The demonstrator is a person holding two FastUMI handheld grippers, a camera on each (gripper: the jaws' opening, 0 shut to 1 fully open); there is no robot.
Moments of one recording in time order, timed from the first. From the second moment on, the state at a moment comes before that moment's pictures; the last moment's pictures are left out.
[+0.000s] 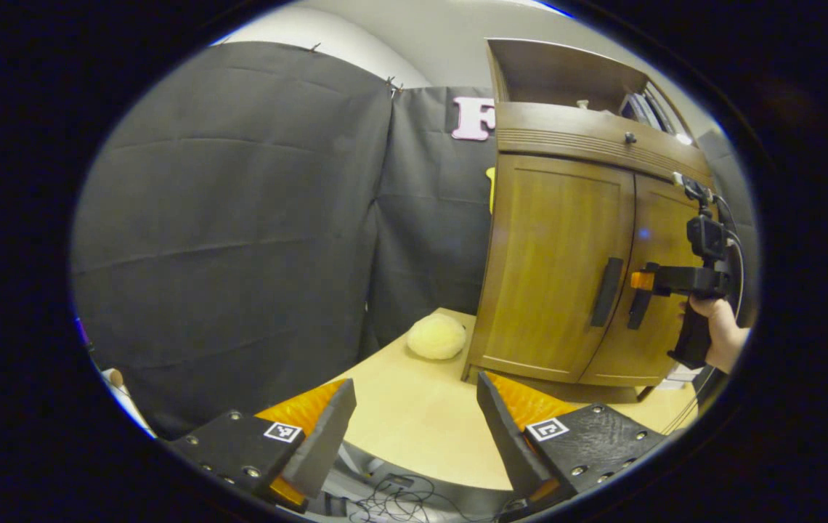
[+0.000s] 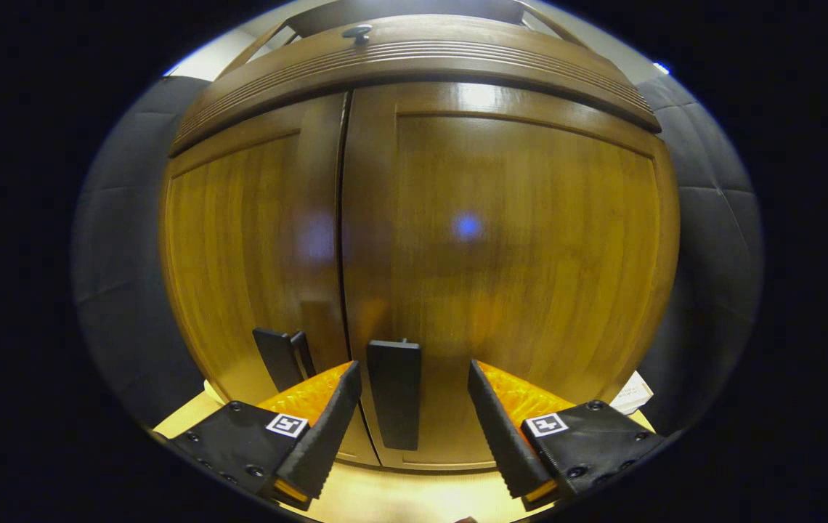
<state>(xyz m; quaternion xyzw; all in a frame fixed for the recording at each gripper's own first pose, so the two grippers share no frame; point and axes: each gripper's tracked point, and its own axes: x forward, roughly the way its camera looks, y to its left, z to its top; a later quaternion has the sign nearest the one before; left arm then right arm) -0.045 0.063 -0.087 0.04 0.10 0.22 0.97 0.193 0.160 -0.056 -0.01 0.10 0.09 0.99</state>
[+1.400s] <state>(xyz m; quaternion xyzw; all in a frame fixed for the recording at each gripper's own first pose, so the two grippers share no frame) -0.035 0.052 -0.087 0.03 0.10 0.15 0.98 0.130 0.154 -0.067 0.00 0.12 0.15 0.98</state>
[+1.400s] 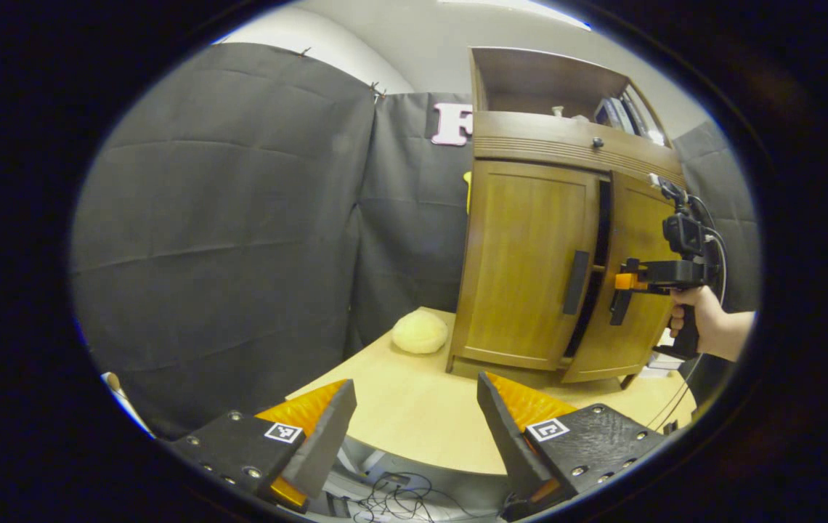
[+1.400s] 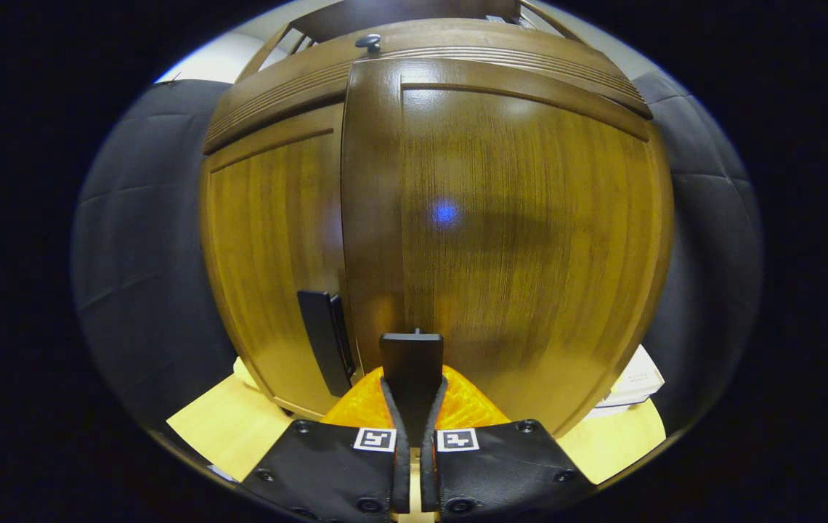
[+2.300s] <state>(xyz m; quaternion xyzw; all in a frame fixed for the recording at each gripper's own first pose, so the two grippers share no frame) 0.013 -0.031 -0.086 0.04 0.09 -0.03 0.99 0.019 0.048 -0.076 0.04 0.11 0.12 0.98</state>
